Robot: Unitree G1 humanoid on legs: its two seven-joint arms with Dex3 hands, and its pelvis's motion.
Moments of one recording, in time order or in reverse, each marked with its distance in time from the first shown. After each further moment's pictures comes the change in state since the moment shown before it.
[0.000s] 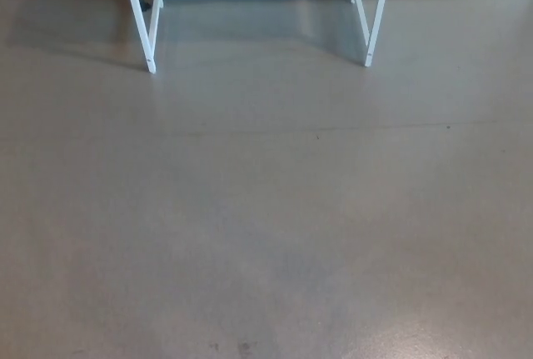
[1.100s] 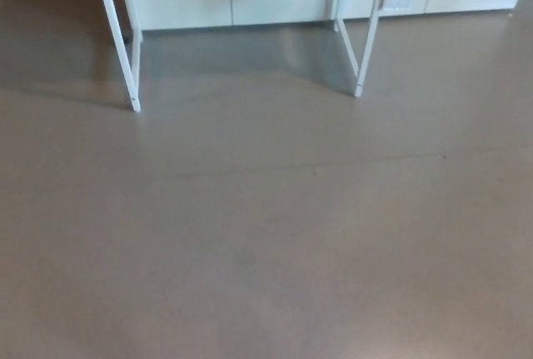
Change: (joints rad) left_arm -0.092 0.056 -0.058 0.129 0.002 -0.175 0.008; right_arm -0.099 -0.004 0.054 0.192 -0.034 -0.128 -0.085
